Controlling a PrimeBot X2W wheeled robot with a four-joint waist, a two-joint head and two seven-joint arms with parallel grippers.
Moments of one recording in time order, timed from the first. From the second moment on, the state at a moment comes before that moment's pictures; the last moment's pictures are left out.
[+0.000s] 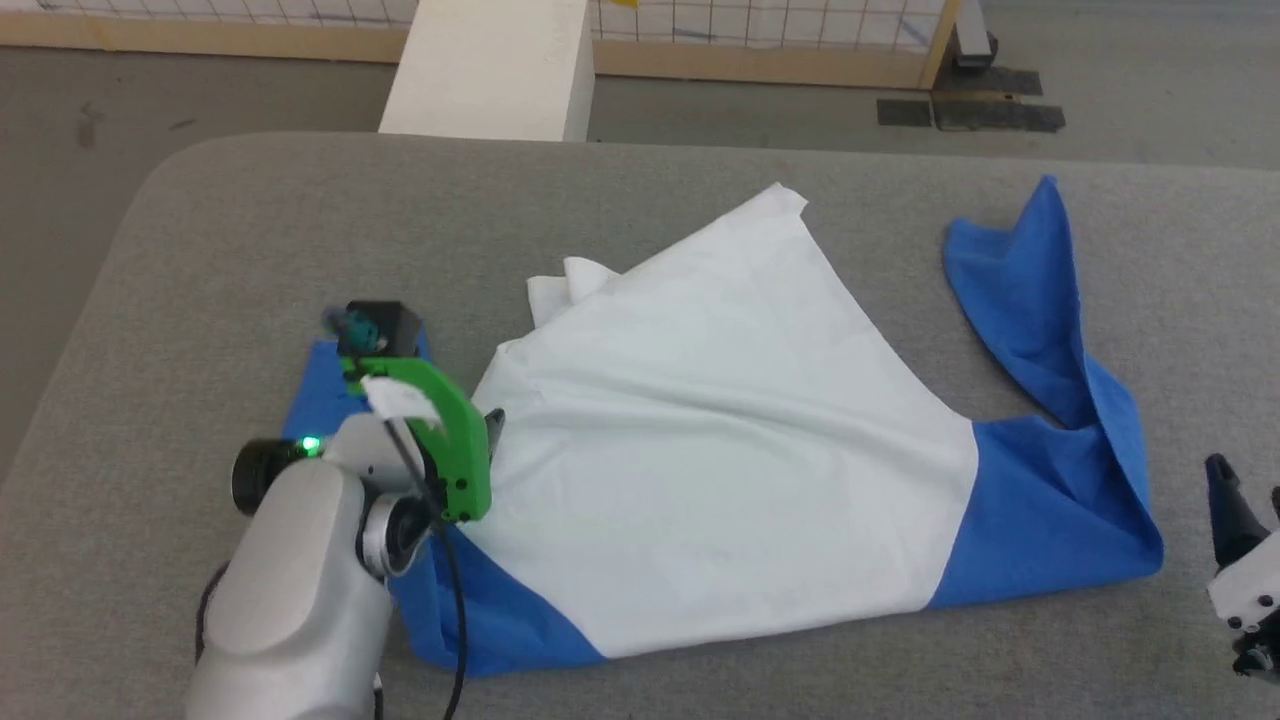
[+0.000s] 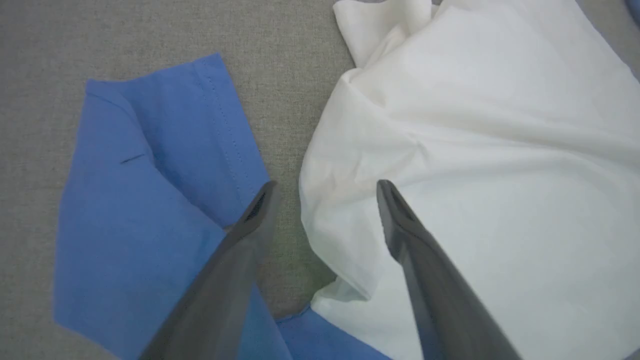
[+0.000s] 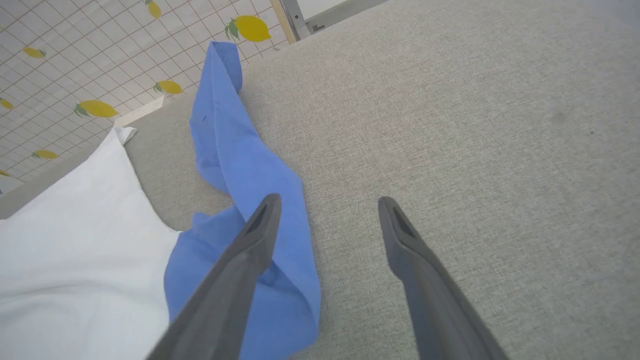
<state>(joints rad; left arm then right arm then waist) -0.46 0.16 -0.20 0.39 -0.39 -0.02 0.62 -0.12 -0.05 -0.52 0.10 0.32 0.13 0.41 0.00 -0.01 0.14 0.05</state>
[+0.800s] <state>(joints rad) -0.70 0.19 -0.20 0.70 -0.38 -0.05 0.53 -0.16 -0.05 -0.42 0.11 0.33 0.13 0.39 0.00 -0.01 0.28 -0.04</state>
